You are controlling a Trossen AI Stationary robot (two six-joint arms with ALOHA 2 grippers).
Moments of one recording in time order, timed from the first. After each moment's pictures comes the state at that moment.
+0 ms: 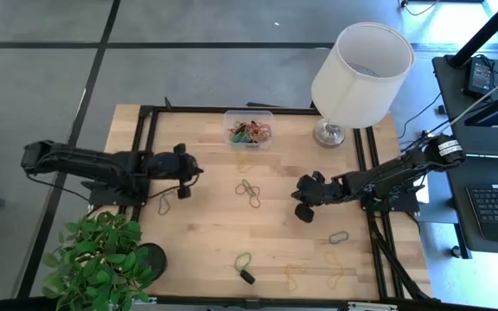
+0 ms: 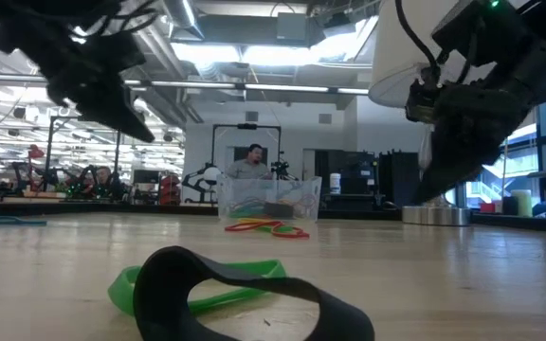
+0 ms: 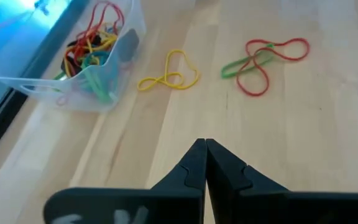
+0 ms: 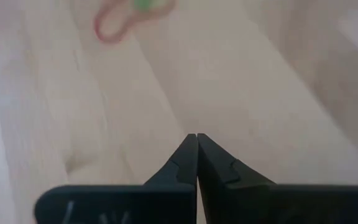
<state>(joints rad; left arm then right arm) 0.04 0.82 0.41 -0.27 -0.25 0.01 0.22 1.34 0.49 -0.06 0.28 0.64</state>
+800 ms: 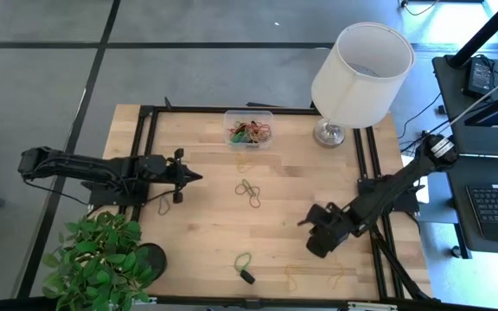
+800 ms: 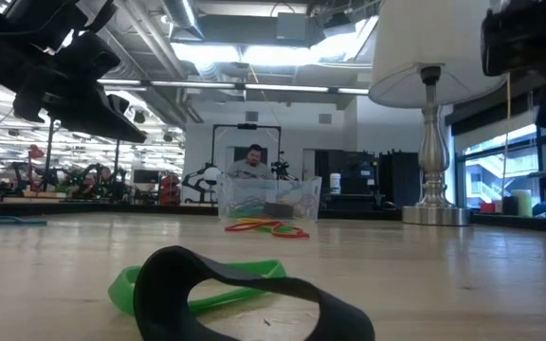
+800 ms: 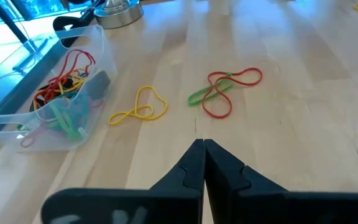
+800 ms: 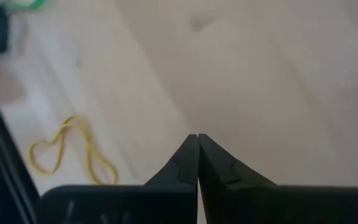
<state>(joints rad) 0.04 0.63 0.17 0.01 -0.11 0.11 0.65 1.39 0.79 -0.56 0.21 1.22</state>
